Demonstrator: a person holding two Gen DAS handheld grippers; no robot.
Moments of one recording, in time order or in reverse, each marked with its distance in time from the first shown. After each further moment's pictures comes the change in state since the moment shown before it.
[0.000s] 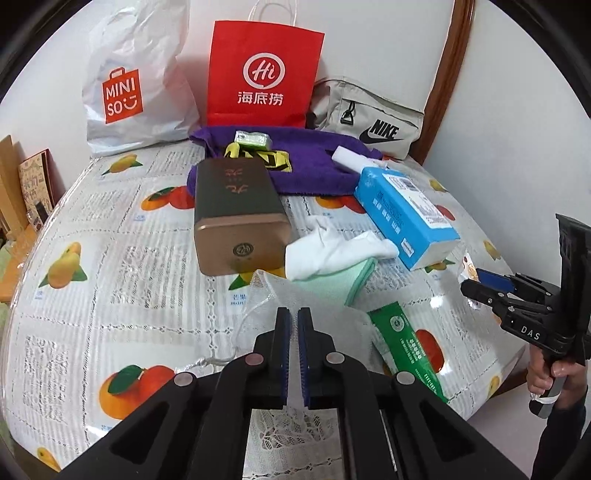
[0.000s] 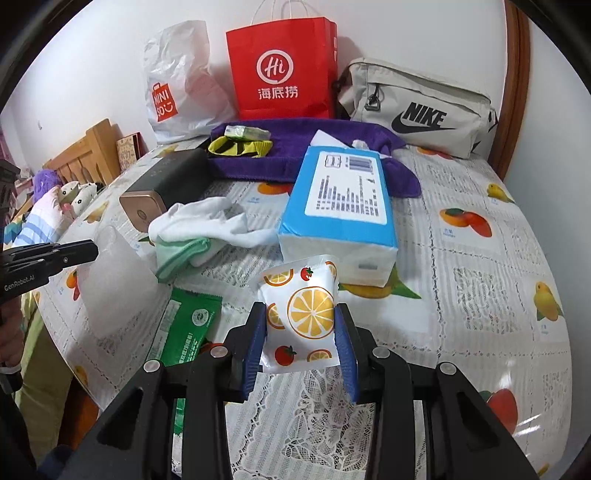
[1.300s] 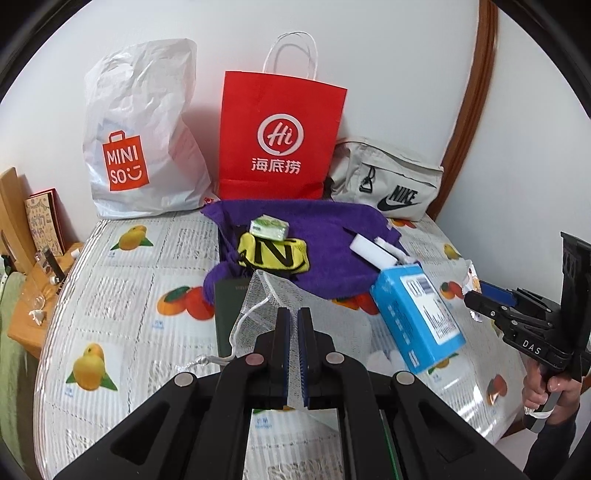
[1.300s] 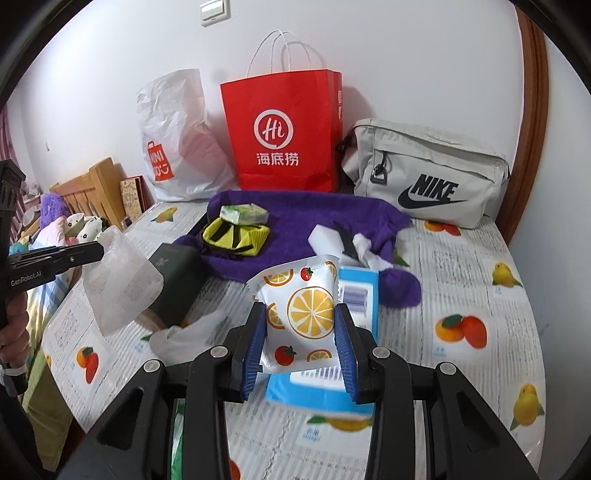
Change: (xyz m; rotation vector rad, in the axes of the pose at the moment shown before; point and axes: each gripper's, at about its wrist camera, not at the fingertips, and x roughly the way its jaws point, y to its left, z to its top) left arm -0.006 0.011 0.115 -0.037 -0.098 0.041; right arm 0.000 -0.017 0.115 -0.013 -0.109 0.032
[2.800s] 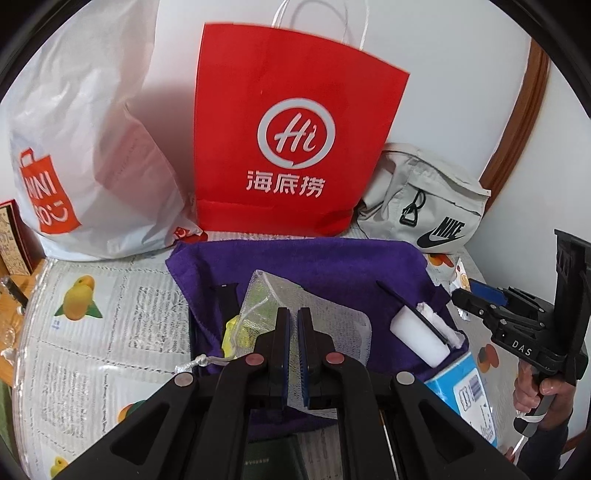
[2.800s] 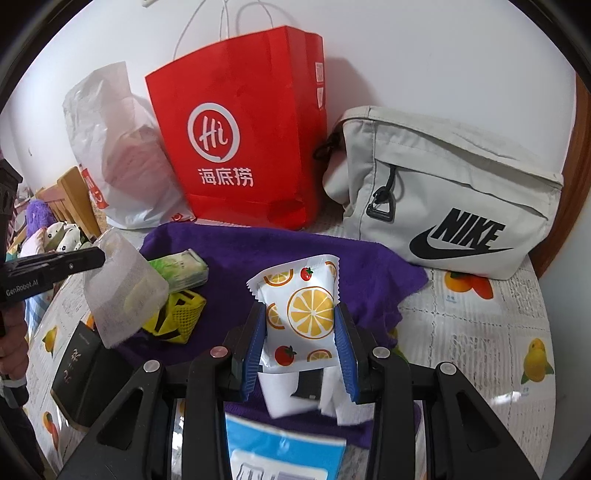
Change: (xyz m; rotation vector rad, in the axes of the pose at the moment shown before) left arm 0.154 0.018 0.105 -0.048 0.082 -0.018; right arm 0.151 -0.058 0.107 0.005 0.082 0.012
